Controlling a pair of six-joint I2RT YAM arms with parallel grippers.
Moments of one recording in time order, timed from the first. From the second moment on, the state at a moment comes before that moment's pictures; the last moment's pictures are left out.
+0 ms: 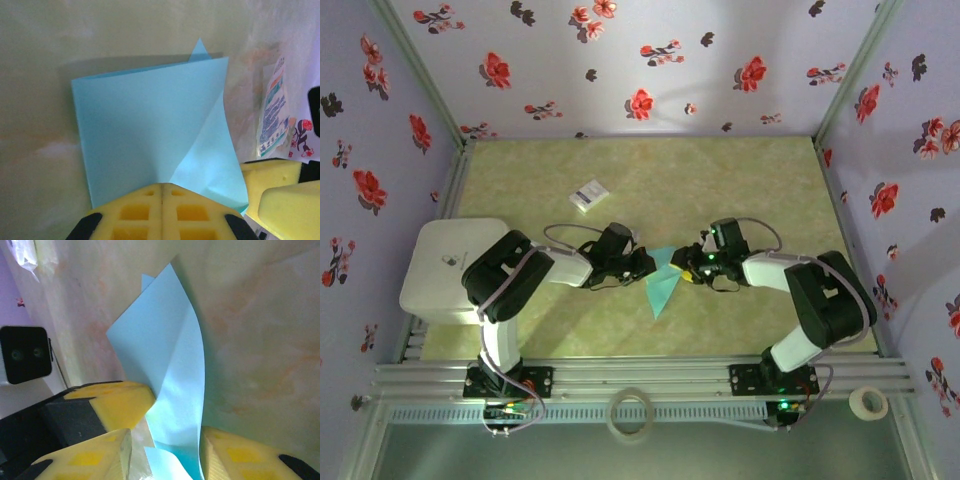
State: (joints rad) left arm -0.77 1.89 0.83 0.32 0.38 -1.08; right arm 0.39 1.58 0.60 0.09 -0.64 0.98
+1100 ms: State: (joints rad) left arm -0.76 1.87 0.88 0.22 0.42 -1.03; right arm 0.35 1.77 0.85 -0.15 -0.79 0.70
